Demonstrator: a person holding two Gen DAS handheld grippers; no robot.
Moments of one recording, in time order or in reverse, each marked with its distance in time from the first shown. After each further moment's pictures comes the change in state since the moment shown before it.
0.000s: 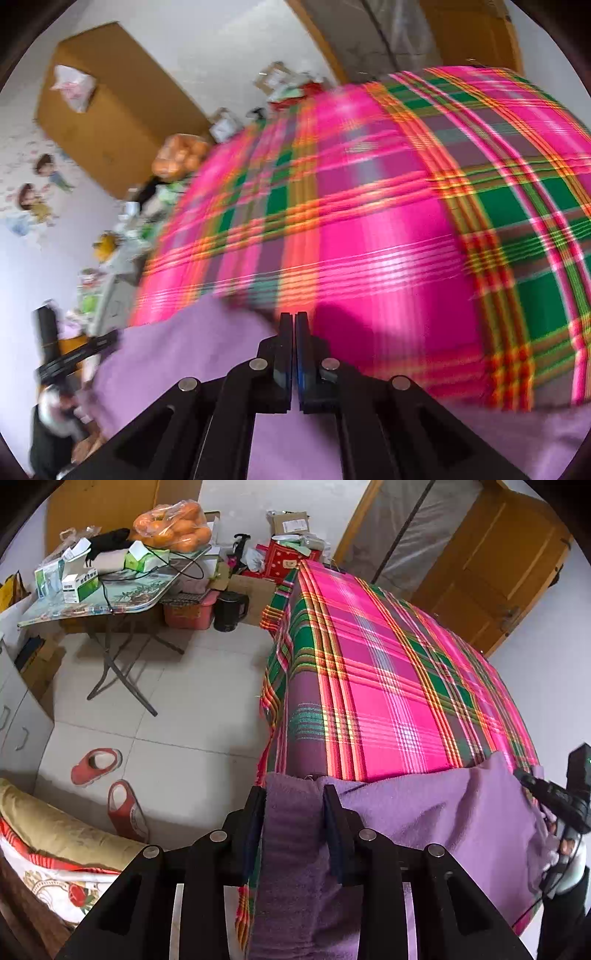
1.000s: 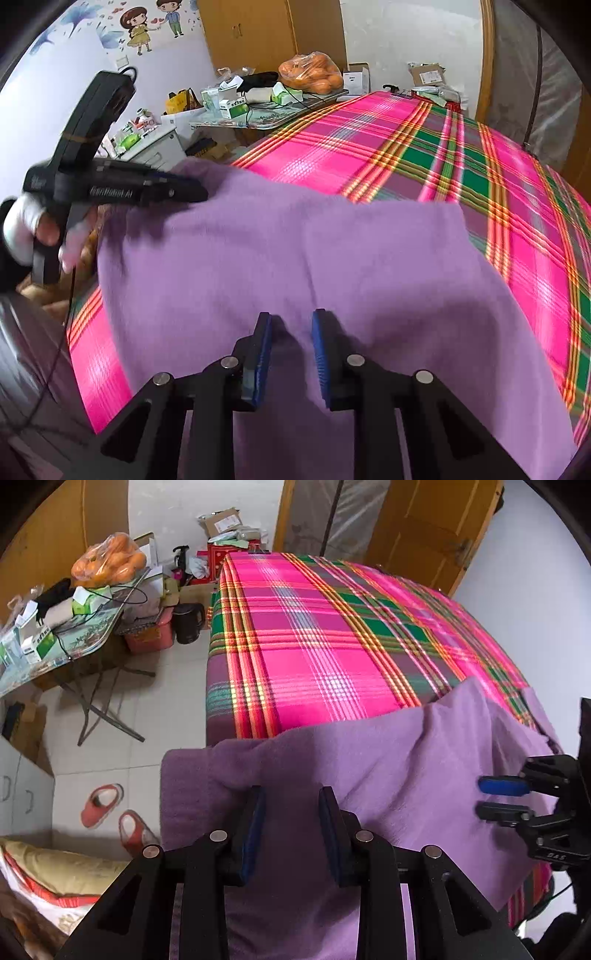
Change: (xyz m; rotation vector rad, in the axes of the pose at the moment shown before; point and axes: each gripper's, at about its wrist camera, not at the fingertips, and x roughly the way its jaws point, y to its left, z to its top) left arm 0.000 -0.062 -0.025 0.281 0.054 0.017; right arm 0.020 0.121 -0.090 -0.624 0.172 -0.033
